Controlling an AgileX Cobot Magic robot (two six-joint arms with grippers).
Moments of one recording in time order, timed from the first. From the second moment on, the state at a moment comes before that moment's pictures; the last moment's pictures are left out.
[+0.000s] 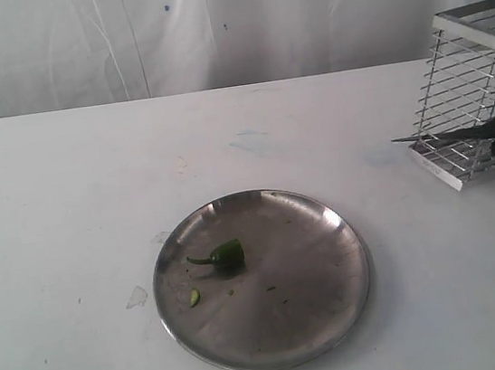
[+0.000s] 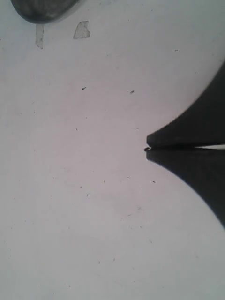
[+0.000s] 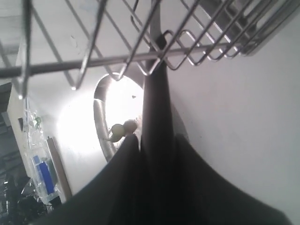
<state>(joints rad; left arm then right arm) 0.03 0.00 0.02 -0.04 0.52 0.08 -0.48 1.78 -1.13 0.99 1.20 -0.48</state>
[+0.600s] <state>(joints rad) 0.03 0.00 0.02 -0.04 0.52 0.08 -0.48 1.71 -1.16 0.73 1.22 -0.34</state>
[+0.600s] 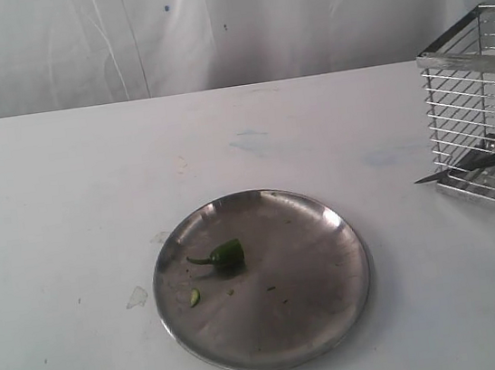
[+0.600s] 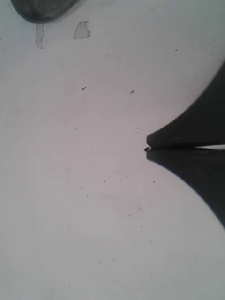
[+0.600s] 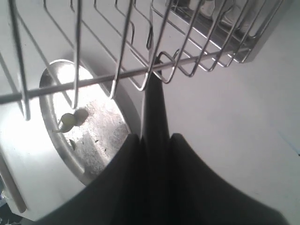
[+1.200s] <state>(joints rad) 0.03 0.00 0.02 -0.04 0.52 0.08 -0.48 1.69 -1.16 0.69 1.22 -0.34</state>
